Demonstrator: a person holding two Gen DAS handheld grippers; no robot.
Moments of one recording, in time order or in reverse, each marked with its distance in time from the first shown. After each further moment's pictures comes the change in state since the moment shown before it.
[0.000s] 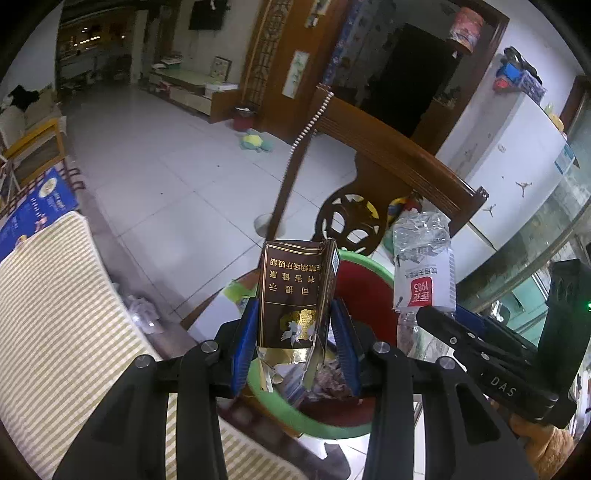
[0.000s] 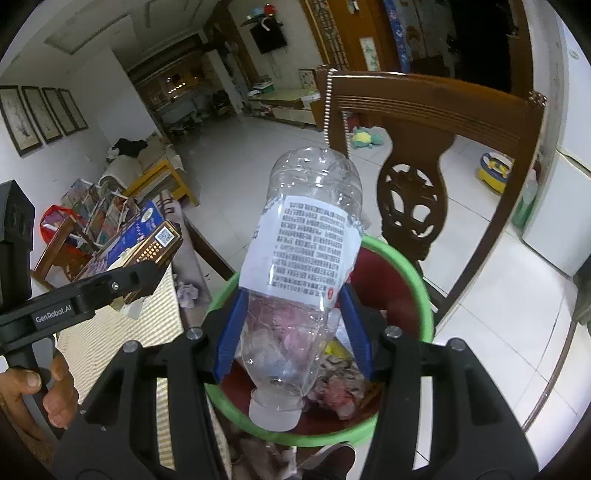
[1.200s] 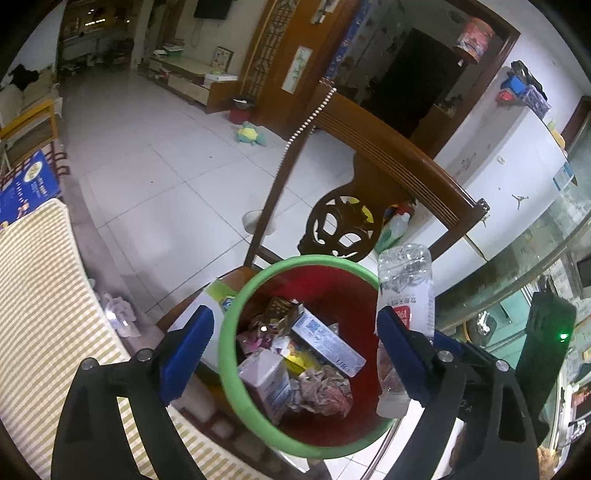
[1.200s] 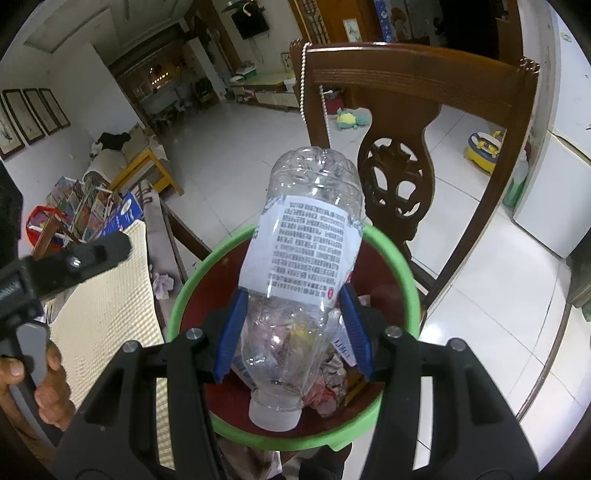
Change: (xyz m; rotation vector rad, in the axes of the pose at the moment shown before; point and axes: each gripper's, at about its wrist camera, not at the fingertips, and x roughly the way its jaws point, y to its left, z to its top) left arm 0.017 0.006 0.006 -0.069 0.007 -0.047; right arm 0.026 -0.012 -0.005 0.023 0.079 -0.041
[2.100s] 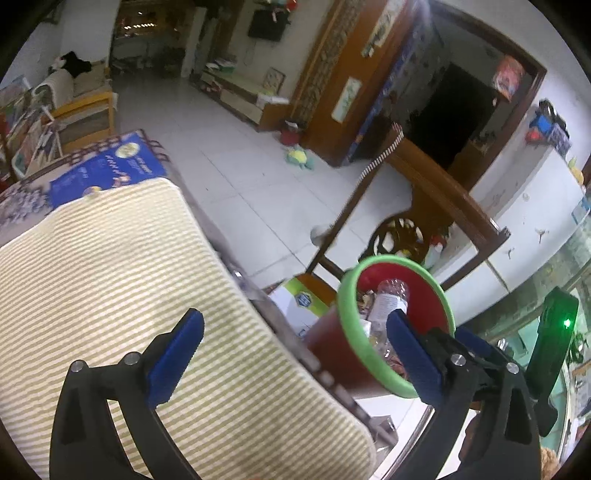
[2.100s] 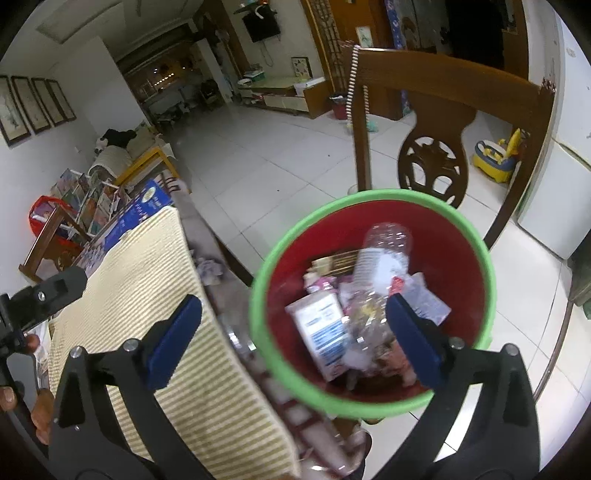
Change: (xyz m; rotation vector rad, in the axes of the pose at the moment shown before) left arm -0.114 0.110 -0.055 -0.110 -0.126 0.119; right arm -0.018 0.119 -0.044 -0.046 -0.062 -0.018
